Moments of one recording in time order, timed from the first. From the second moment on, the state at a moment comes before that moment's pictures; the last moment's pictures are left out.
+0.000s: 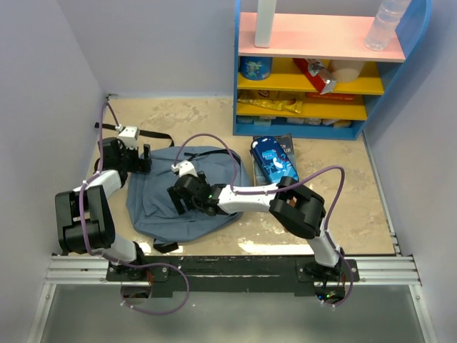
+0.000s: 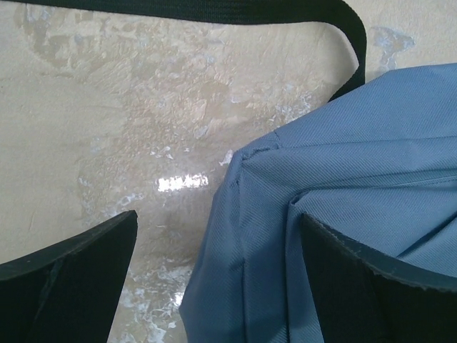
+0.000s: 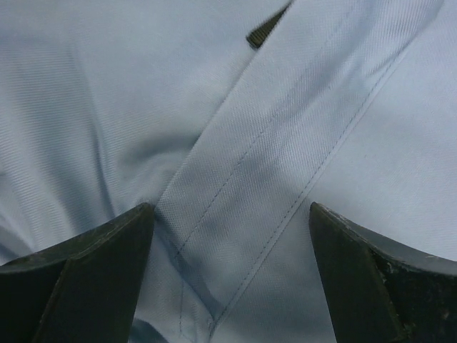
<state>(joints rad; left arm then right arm) 0.23 1.51 0.72 0.15 0.26 0.20 1.16 2.09 1.44 -0.13 0.38 0.45</state>
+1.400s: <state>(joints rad) 0.23 1.34 0.84 -0.16 0.33 0.28 1.13 2.04 1.48 -0.06 0.39 0.40</state>
